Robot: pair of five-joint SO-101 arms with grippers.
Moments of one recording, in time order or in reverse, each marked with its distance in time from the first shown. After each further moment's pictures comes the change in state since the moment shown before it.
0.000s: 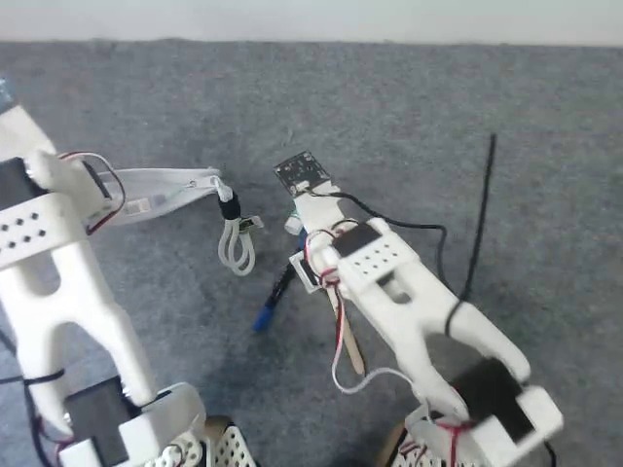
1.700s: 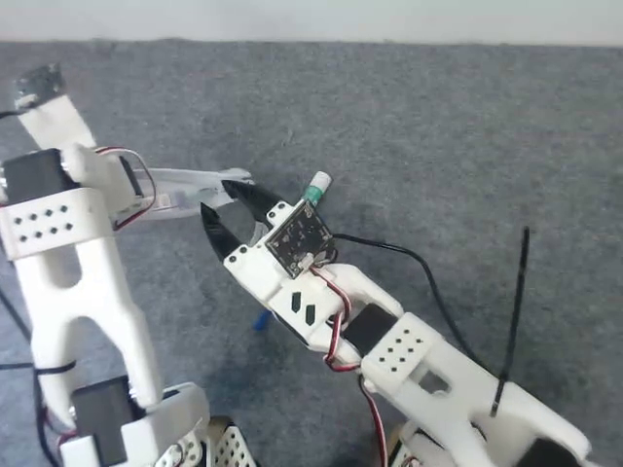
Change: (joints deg) left arm 5.8 0.0 0.0 1.0 -0.4; right arm -14.3 -32.4 25.0 -56.4 4.3
